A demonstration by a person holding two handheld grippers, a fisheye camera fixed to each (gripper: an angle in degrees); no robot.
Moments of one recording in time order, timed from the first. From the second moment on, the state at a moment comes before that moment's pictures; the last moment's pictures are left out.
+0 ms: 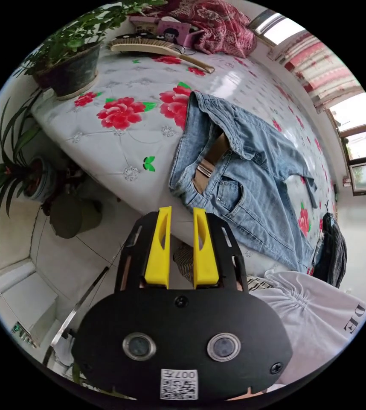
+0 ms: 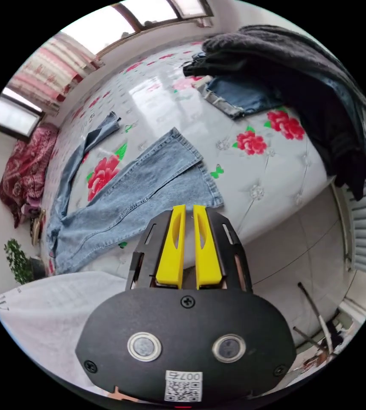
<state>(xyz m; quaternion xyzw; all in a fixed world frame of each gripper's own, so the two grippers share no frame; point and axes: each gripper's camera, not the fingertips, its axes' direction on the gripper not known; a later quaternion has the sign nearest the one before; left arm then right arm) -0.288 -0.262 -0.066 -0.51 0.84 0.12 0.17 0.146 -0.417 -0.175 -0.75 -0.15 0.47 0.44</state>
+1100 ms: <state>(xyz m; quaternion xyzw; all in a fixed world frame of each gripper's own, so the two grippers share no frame) -0.237 -0.467 -0.176 -0.41 0.89 0.14 0.13 -0.113 -0.367 0.263 -0.66 -0.37 0.23 0.62</state>
